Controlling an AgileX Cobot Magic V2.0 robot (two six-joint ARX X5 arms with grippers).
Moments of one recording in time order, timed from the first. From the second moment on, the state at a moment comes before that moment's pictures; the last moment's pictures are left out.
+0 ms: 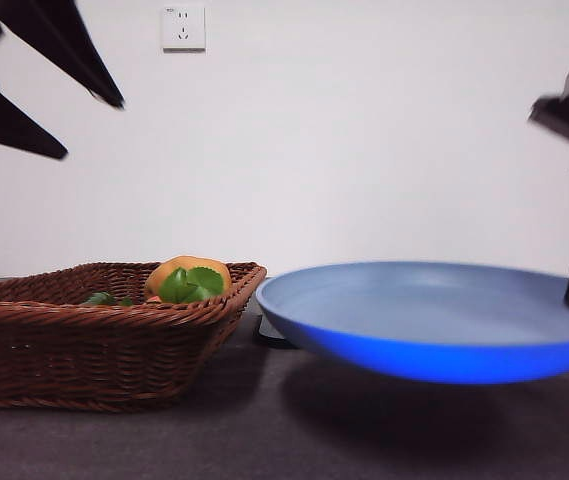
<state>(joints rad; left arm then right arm) -0.31 1.07 0.83 -0.45 0.39 -0.23 0.22 1.14 0.67 -0.62 -0.38 0.27</state>
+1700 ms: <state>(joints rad) -0.45 1.58 1.18 -0.75 0.21 -0.17 0.22 0.83 0.67 -0.73 -0.25 0.28</state>
